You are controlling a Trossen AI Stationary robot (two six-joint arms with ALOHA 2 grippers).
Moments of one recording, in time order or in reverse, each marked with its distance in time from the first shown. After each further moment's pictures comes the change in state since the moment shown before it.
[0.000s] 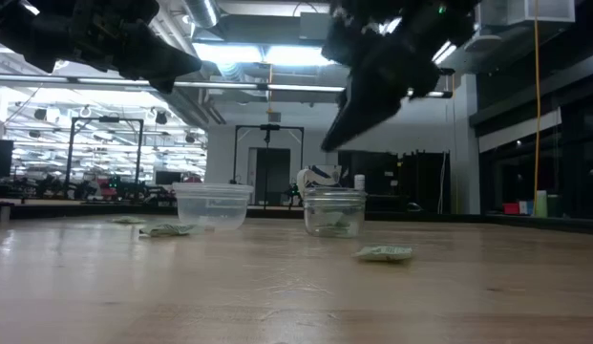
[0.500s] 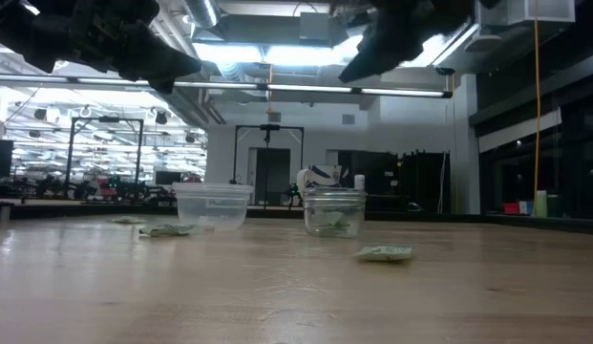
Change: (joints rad) left arm 0.000 0.000 0.000 -0.007 0.000 0.000; right arm 0.031 -0.224 -0.068 0.031 0.002 -0.055
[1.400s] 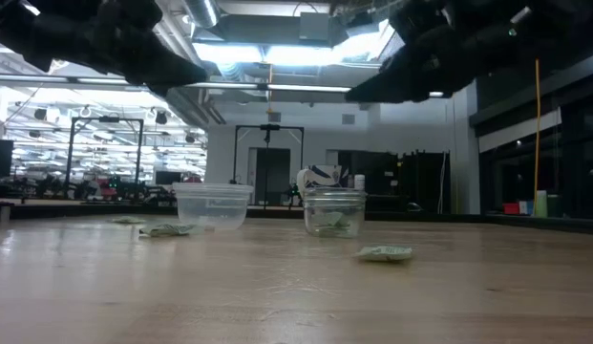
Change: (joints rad) left arm 0.001 0.000 0.000 -0.001 -0.169 0.003; right arm -0.080 -0.087 -0.437 0.707 -0.011 -0.091
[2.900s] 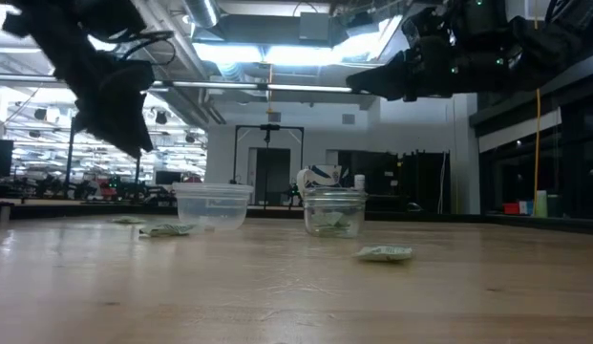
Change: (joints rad) left arm 0.026 0.076 0.230 -0.939 -0.300 -0.724; right arm -0.232 -0.001 -0.112 0.386 -0.227 -0.036
